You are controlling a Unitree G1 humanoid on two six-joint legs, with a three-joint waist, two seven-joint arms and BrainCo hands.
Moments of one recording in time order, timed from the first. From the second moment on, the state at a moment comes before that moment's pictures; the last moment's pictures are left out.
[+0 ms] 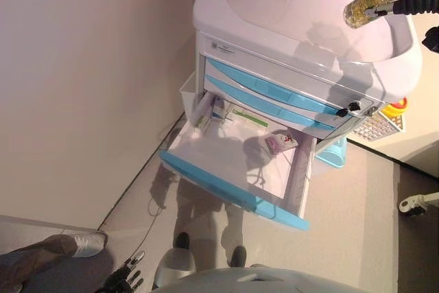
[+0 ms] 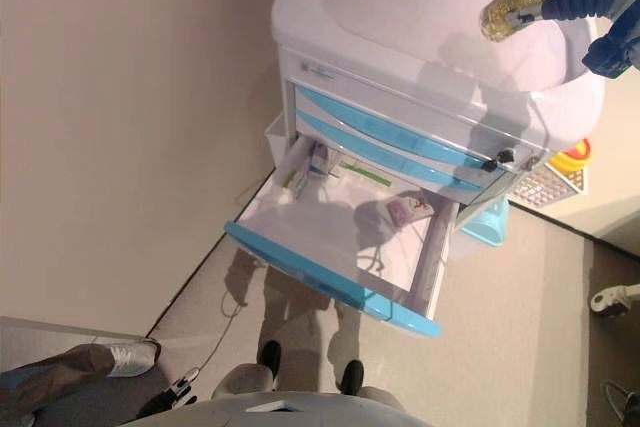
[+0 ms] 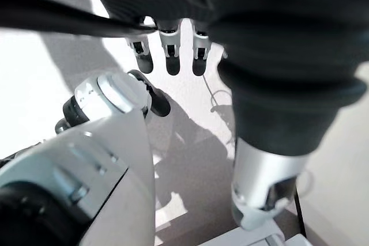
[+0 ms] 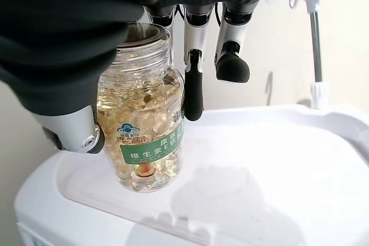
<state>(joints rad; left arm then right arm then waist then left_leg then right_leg) 0.17 0.34 0.08 1.12 -0.78 0.07 -0.25 -1.22 -1.27 0.72 0.48 0.09 0.04 0.27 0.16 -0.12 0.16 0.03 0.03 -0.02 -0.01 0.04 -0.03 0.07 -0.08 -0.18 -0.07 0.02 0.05</state>
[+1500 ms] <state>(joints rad) 0.17 0.41 0.07 1.08 -0.77 0.11 -0.27 -1.34 -1.08 0.85 1.02 -0.23 0.05 0.23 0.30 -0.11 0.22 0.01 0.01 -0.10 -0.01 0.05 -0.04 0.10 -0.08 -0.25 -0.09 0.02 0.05</state>
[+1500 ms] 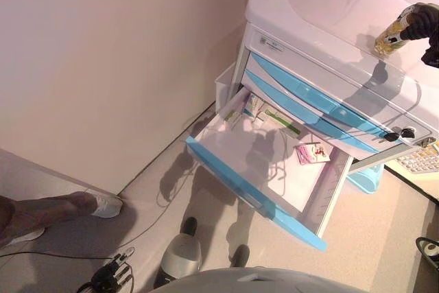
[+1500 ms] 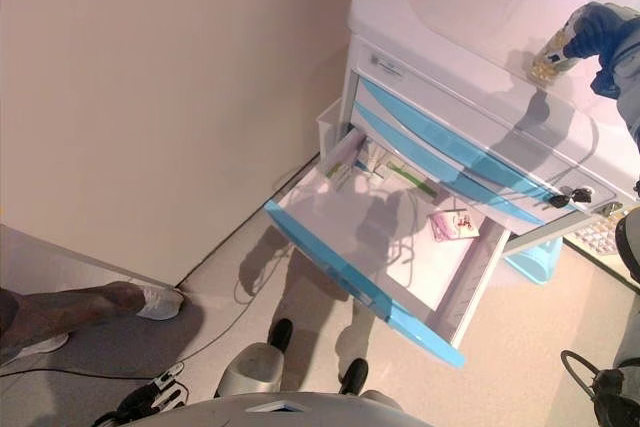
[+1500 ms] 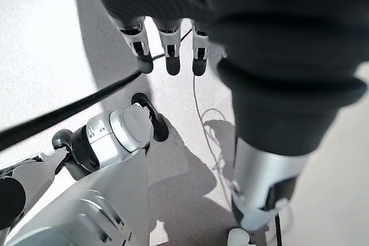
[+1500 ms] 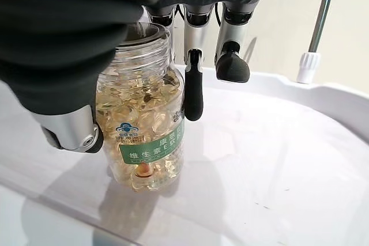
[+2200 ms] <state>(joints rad) 0.17 0.41 0.07 1.09 -0.77 0.11 -0.27 -1.34 -1.08 0.84 1.14 -0.26 0.11 0.17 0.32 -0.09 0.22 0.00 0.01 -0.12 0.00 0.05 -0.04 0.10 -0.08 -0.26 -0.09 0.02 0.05</state>
